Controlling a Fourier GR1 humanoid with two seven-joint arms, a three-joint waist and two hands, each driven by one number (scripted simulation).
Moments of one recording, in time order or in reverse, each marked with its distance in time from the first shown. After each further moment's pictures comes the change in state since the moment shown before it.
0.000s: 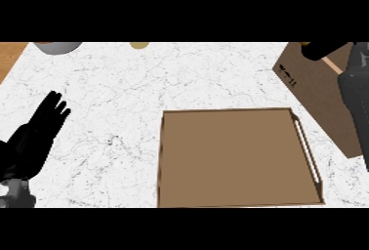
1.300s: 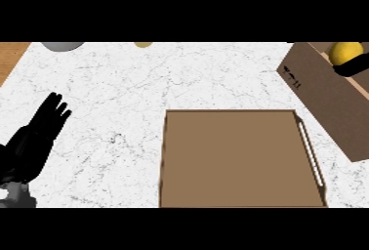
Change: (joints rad) left arm 0.016 -0.048 0.037 -0.037 -0.048 -0.049 0.024; right arm 0.021 -0.121 -0.254 0.710 -0.028 -0.279 -0.530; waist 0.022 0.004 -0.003
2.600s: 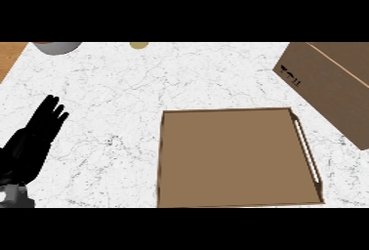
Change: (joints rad) left arm 0.012 -0.021 0.036 0.006 -0.018 -0.025 -0.001; right arm 0.148 -0.043 -0.441 -0.014 -0.497 -0.130 -0.297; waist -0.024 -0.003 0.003
